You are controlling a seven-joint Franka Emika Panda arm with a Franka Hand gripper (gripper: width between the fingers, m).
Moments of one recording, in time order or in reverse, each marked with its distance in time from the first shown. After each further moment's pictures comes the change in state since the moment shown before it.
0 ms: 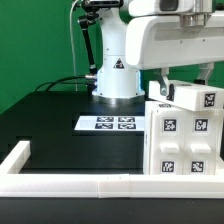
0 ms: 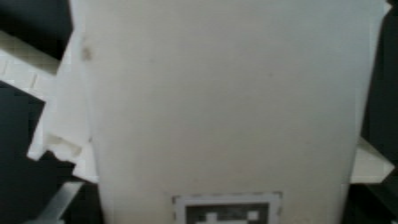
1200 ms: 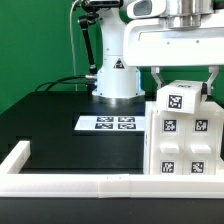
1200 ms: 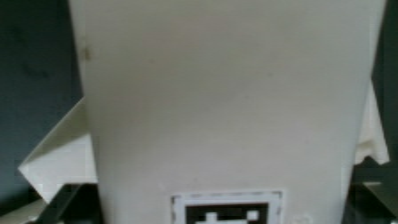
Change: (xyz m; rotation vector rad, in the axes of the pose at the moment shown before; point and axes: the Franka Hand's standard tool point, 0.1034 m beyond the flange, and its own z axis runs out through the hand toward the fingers) arm 0.002 0.001 0.001 0.006 0.032 0.953
